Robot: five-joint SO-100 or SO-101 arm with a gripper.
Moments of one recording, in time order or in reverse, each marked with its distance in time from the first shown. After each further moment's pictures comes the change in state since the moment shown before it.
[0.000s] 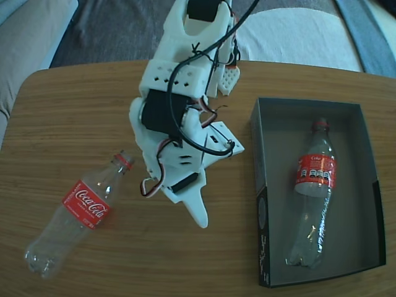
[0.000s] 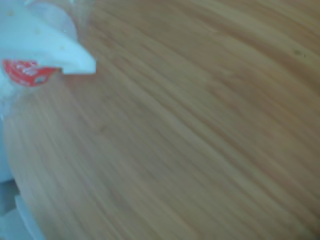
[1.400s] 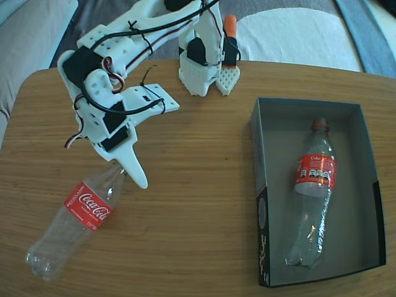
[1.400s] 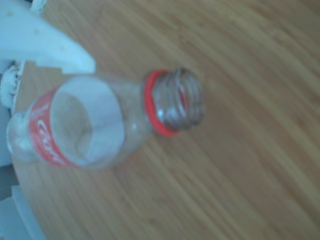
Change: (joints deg) arm 25.5 0.0 -9.0 8.9 -32.3
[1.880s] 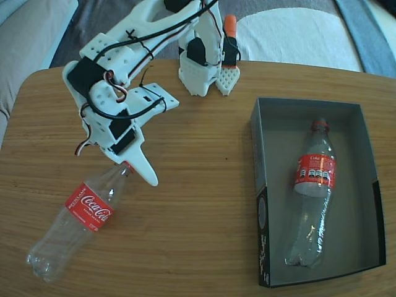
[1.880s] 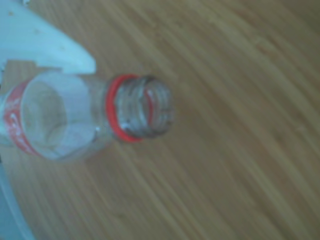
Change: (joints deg) arm -1.1 -0.1 6.4 -5.1 -4.2
